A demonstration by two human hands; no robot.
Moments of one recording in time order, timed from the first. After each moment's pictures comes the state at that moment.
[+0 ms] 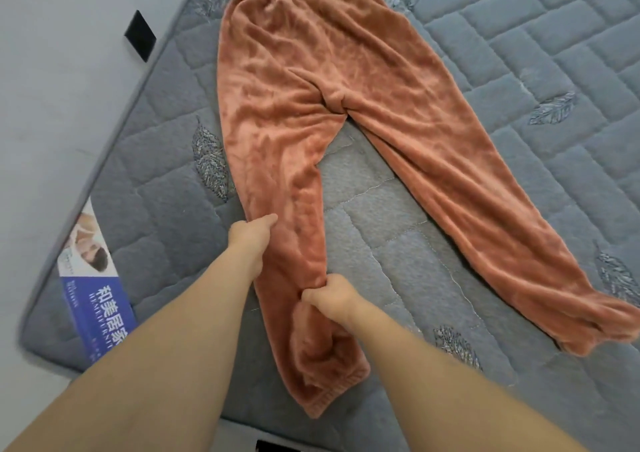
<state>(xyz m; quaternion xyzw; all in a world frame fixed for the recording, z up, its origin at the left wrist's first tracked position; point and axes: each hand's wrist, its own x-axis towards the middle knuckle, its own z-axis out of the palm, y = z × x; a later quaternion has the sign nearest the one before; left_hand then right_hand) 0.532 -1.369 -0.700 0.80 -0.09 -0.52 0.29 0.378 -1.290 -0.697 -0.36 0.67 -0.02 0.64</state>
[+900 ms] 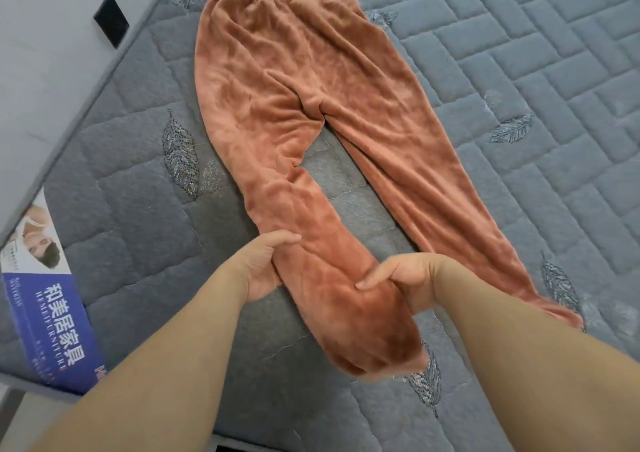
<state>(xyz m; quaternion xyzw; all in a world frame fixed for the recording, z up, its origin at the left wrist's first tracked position) 0.487 -1.339 -0.682 0.50 -0.07 -0.82 0.27 0.232 -1.352 -0.637 -0.15 0.51 0.17 0.83</state>
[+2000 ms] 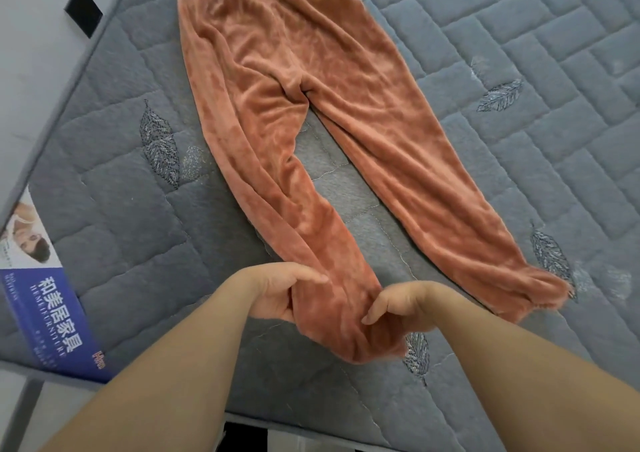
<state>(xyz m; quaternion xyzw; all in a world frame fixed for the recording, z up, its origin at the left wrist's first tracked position) 0.444 -1.300 -0.675 0.47 -0.12 -0.88 -0.03 0.198 -1.277 -0.665 -0.19 0.60 0.21 0.75</state>
